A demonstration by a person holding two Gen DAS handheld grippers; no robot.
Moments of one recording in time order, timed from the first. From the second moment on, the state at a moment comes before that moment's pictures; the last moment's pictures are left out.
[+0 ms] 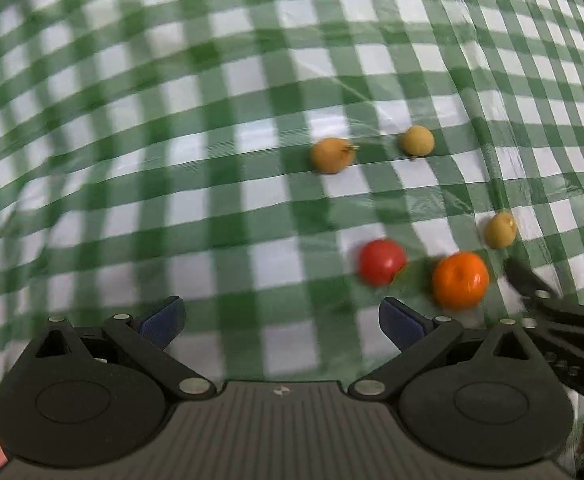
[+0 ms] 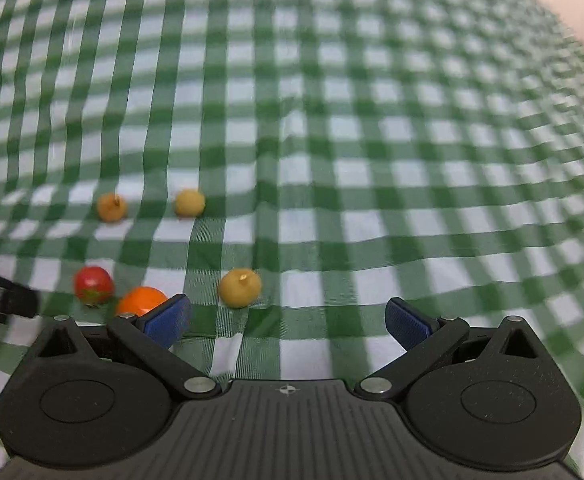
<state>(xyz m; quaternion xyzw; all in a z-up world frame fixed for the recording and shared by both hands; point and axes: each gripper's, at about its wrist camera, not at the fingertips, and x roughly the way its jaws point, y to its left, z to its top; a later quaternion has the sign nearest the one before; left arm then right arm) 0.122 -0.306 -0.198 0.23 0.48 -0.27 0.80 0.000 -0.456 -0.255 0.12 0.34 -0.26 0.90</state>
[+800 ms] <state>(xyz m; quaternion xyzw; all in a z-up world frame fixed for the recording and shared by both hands) 0.149 -0.344 -0.236 0.21 0.48 -0.28 0.80 0.025 -0.467 -0.286 0.10 0.32 -0.22 0.92</state>
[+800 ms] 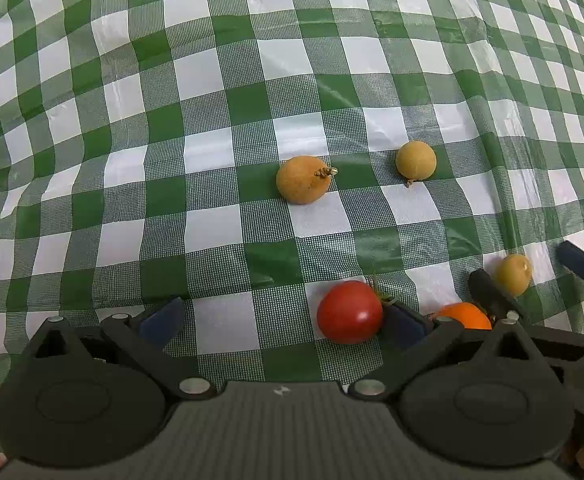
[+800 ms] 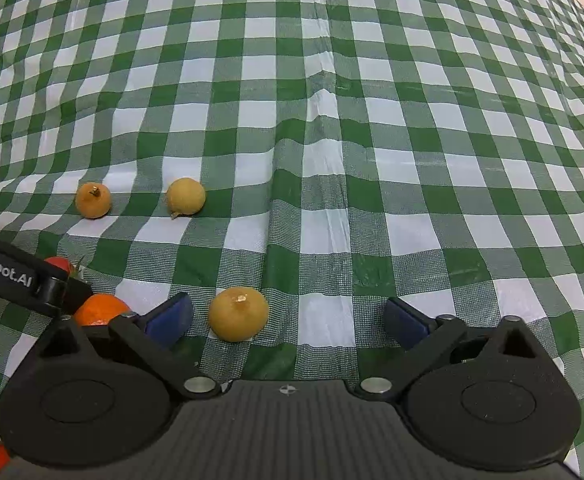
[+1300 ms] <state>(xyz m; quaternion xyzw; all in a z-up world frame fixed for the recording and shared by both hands) 0.131 -0.319 -0.188 0.18 0.50 -0.31 0.79 0.007 -0.422 -0.248 0.08 0.32 -0.19 0.93</state>
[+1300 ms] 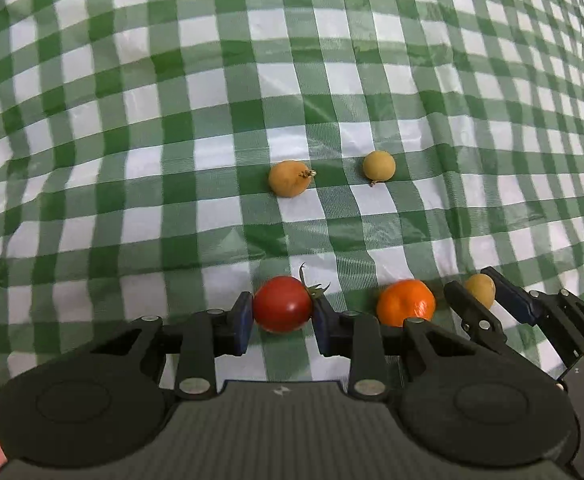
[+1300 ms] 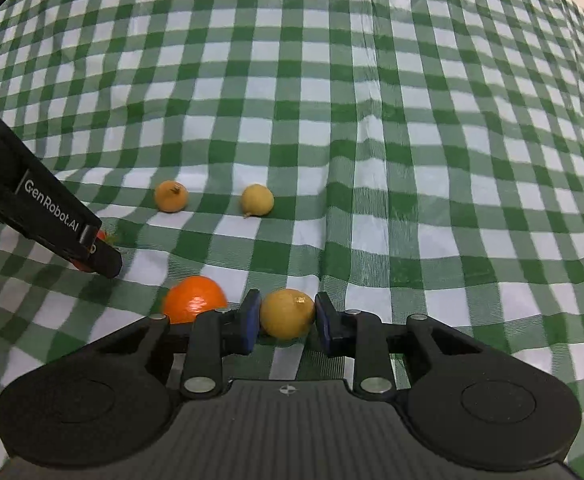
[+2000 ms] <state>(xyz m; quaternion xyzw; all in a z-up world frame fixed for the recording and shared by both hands) -0.002 -0.083 -0.049 0.12 0.48 -0.23 0.83 -0.104 -0.247 -0.114 0.11 0.27 -0.08 0.95</state>
